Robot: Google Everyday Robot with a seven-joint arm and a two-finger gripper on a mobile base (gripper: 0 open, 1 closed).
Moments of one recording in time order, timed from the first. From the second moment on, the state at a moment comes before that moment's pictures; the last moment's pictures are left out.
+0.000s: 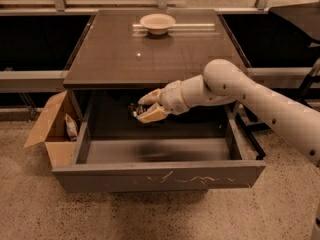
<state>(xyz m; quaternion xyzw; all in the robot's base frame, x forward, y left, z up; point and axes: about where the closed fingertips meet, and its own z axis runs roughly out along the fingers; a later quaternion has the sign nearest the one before) 0.630 0.038 0.747 -0.63 0.59 0.28 0.42</state>
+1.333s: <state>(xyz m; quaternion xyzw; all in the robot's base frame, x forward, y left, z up) 0.618 0.027 0.877 -0.66 0.50 0.22 0.52</state>
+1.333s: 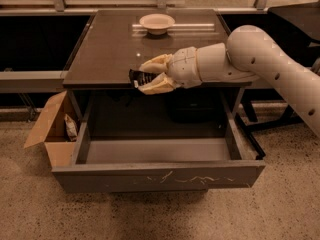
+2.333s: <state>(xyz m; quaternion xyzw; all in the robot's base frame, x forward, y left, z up) 0.672 -0.037 0.951 -0.62 0.50 0.17 0.58</state>
